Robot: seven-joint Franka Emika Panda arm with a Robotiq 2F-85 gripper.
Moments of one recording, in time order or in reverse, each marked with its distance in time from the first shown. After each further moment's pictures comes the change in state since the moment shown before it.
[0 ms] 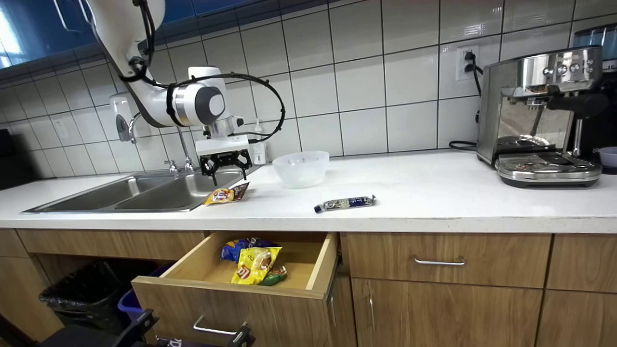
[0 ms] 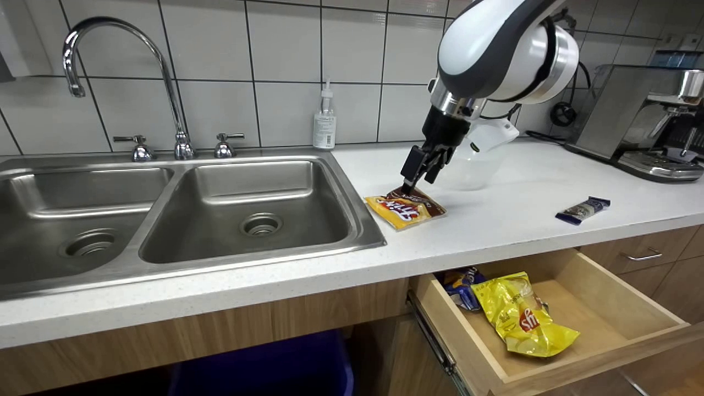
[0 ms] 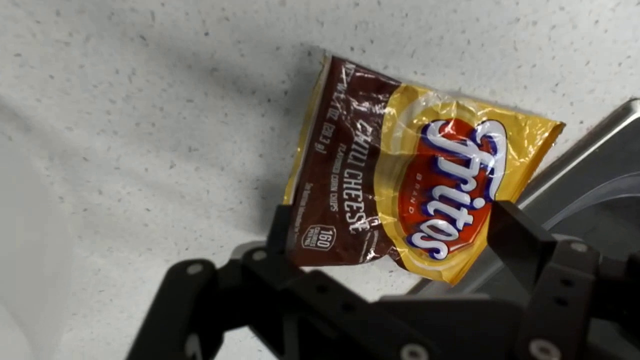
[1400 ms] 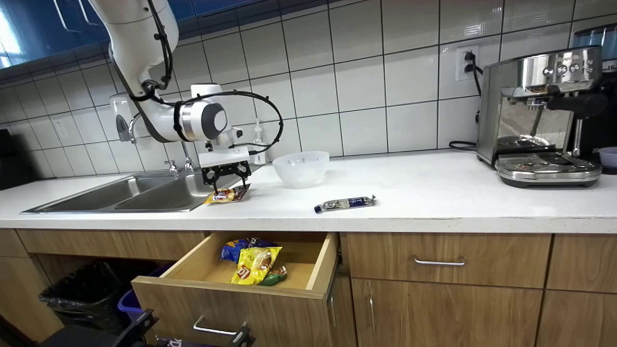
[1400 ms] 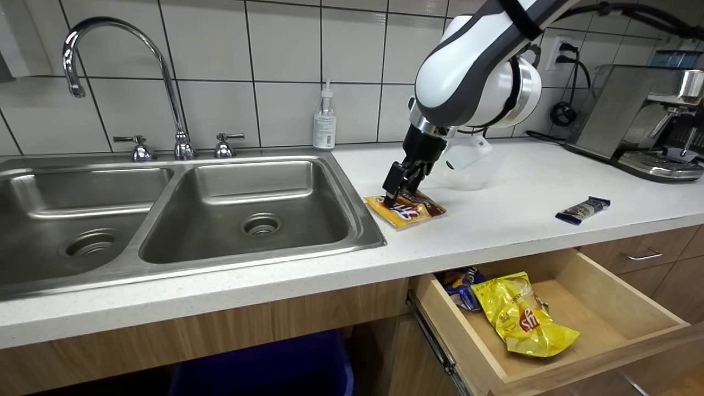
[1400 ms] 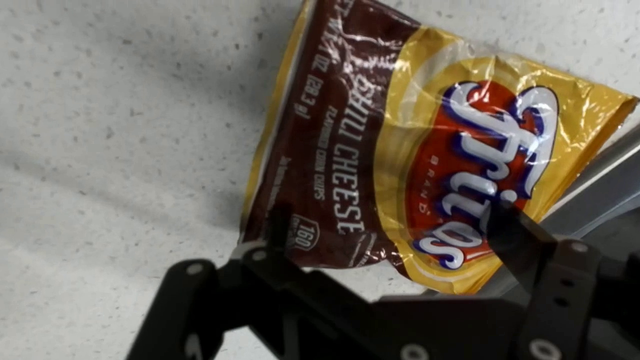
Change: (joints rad) arm 0.012 0.136 0.017 0.110 -0.064 0.040 0.029
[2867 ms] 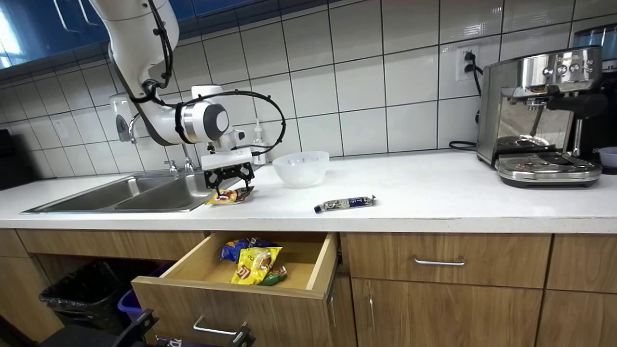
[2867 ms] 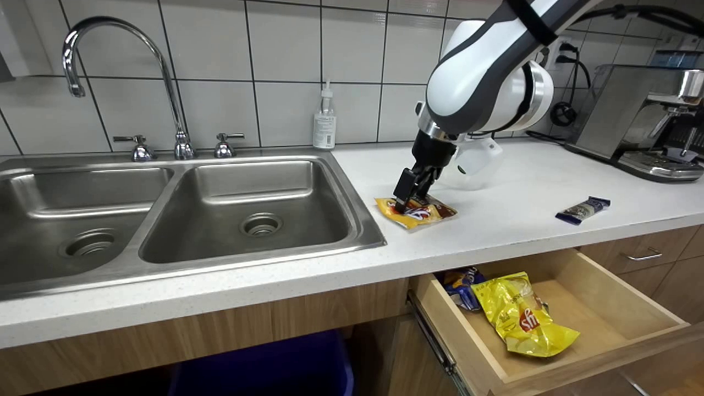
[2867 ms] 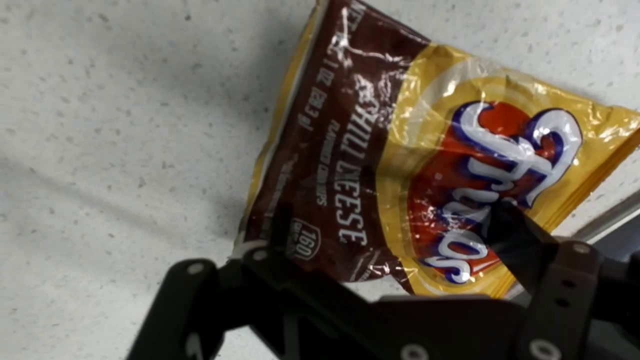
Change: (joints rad) arm -0.005 -0.024 -0.018 -0.051 -0.040 0.000 0.005
